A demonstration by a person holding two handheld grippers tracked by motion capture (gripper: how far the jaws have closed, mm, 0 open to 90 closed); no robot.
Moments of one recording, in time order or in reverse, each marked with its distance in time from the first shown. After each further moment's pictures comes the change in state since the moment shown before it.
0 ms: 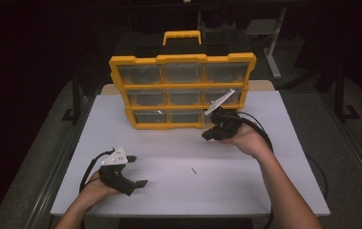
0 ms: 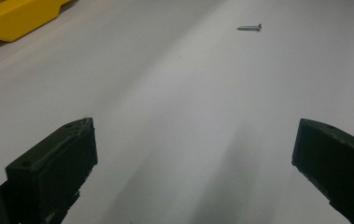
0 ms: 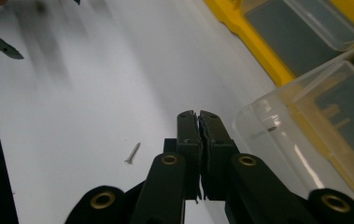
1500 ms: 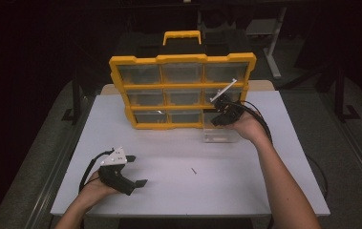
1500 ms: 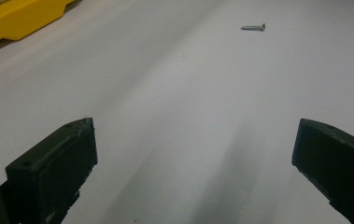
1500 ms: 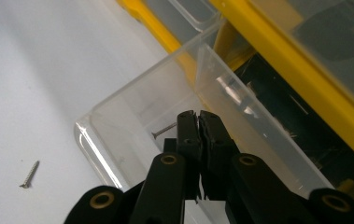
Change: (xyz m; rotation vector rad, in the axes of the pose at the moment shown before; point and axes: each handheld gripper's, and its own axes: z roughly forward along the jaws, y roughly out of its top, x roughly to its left) left arm 0.000 -0.001 -0.001 -0.002 0.009 -0.004; right arm -0.061 0.002 0.021 0.056 -0.145 0.106
